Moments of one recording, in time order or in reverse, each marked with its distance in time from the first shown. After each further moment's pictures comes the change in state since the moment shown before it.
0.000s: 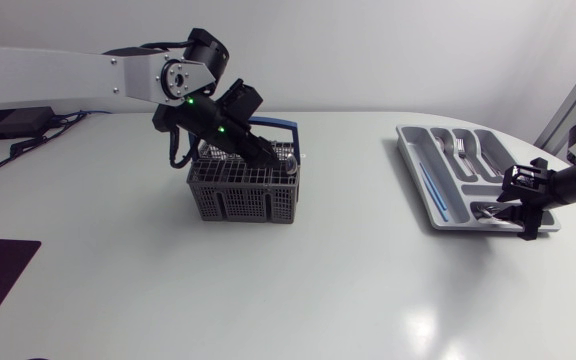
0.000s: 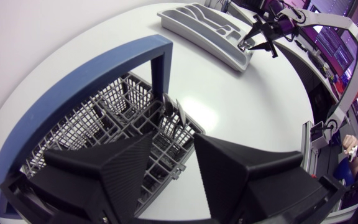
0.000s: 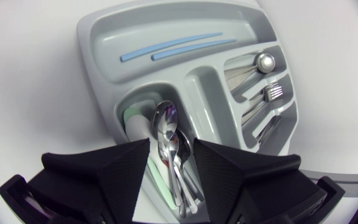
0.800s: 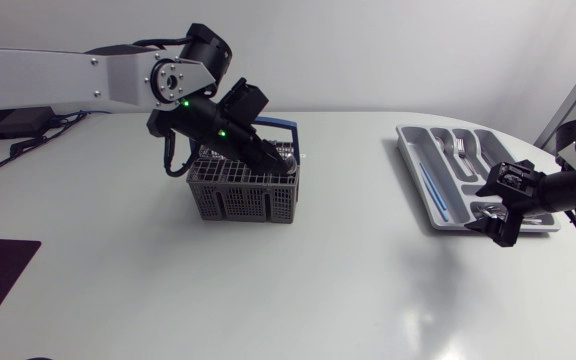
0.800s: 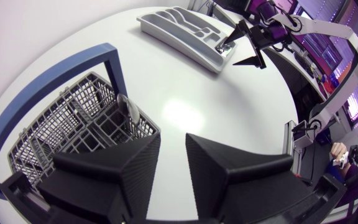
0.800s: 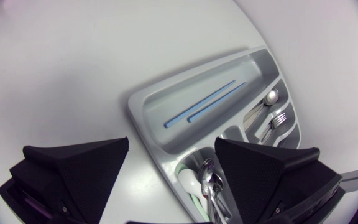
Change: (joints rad) left arm -0.060 -0.109 -0.101 0.013 0.044 -0.057; right arm 0.108 -0.225 -0.223 0.025 -0.099 0.195
